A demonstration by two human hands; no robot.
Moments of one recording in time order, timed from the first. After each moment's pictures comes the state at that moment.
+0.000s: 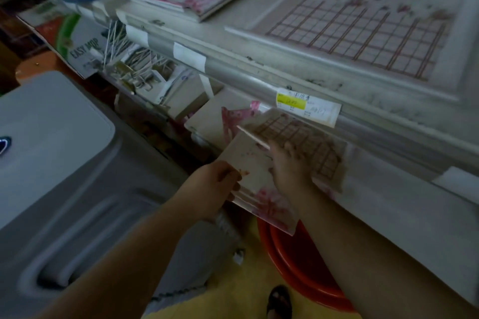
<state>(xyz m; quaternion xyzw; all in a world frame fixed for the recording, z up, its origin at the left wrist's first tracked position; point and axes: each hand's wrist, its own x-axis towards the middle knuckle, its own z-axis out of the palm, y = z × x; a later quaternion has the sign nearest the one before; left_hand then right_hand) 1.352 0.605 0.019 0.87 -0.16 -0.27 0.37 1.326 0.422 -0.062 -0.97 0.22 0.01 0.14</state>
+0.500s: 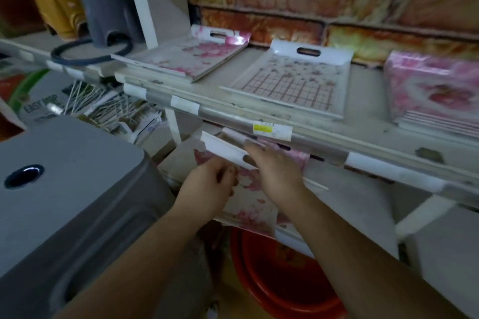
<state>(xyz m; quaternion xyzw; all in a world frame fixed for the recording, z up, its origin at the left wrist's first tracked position) 1.310 0.642 0.097 0.83 -0.32 -0.12 0.44 1.242 0.486 0.086 -0.97 0.15 -0.17 0.10</state>
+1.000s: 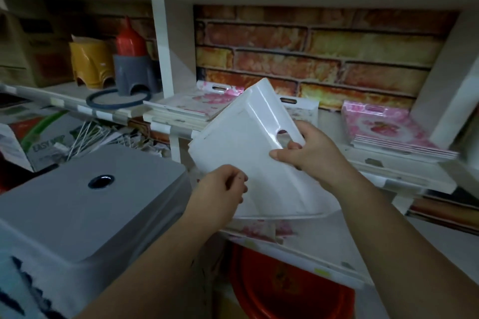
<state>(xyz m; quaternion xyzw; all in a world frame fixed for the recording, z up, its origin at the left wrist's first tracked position) 1.254 0.748 0.166 0.76 -0.39 -0.09 0.51 1.138 0.573 0.230 -0.81 0.18 -0.30 0.48</state>
